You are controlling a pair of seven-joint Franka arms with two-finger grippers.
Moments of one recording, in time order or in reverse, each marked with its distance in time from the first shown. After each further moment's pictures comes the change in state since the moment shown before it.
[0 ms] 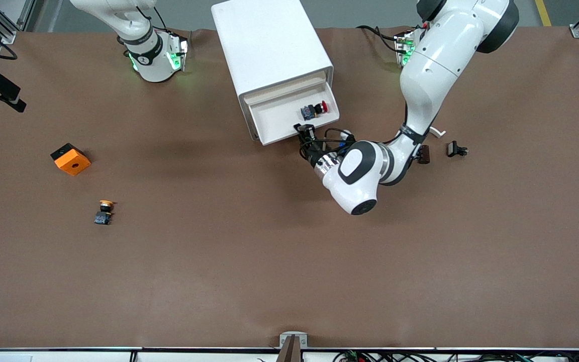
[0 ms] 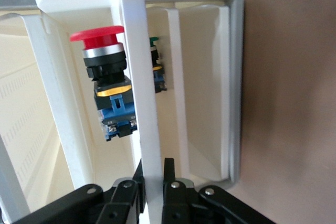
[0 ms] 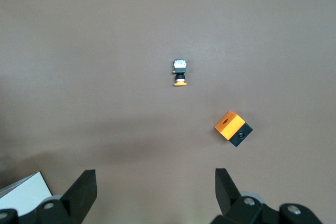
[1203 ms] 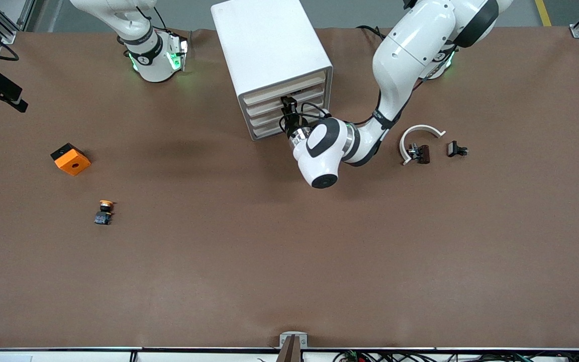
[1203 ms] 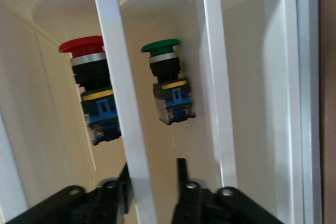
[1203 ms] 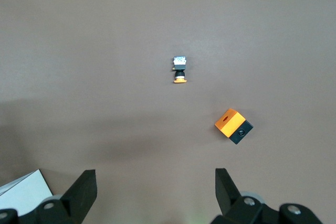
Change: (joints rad) left arm -0.137 0.000 -0.045 -0.073 -0.004 0.014 0.018; right arm -0.002 -0.002 -0.001 -0.011 0.000 -0.005 0.000
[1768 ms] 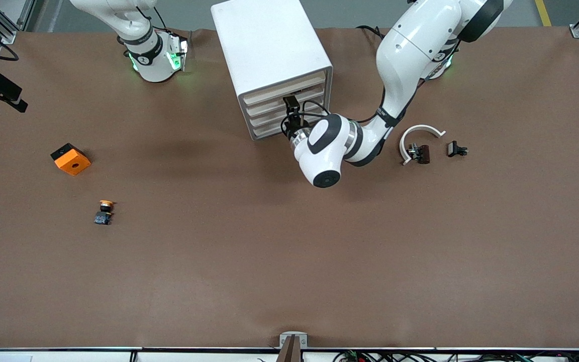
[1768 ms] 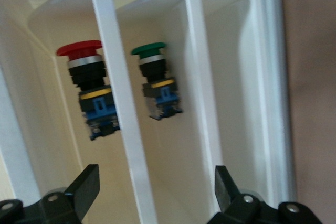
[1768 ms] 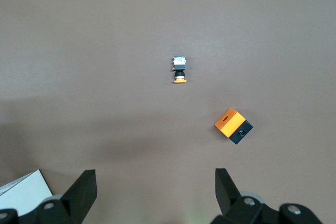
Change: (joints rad) left arm -0.005 -0.042 0.000 -0.001 0.067 0.036 0.000; right arm 0.000 0.000 0.000 0.000 0.000 0.000 0.000
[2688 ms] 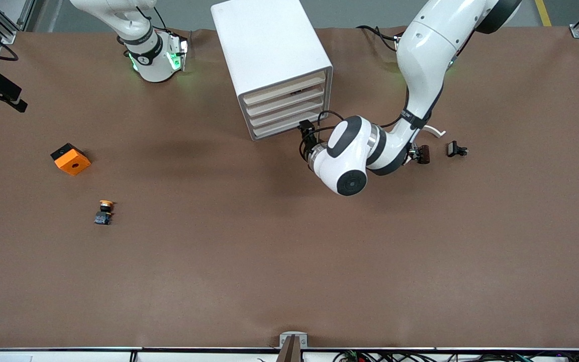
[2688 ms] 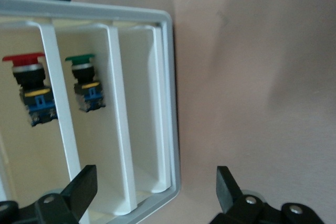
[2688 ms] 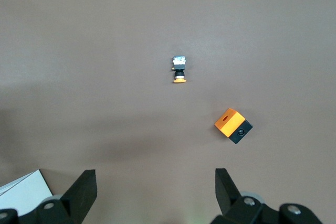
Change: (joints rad) left arm 0.080 -0.062 0.016 -0.001 0.186 0.170 -0.087; right arm -0.001 0.000 -0.001 0.000 0.000 -0.001 0.000
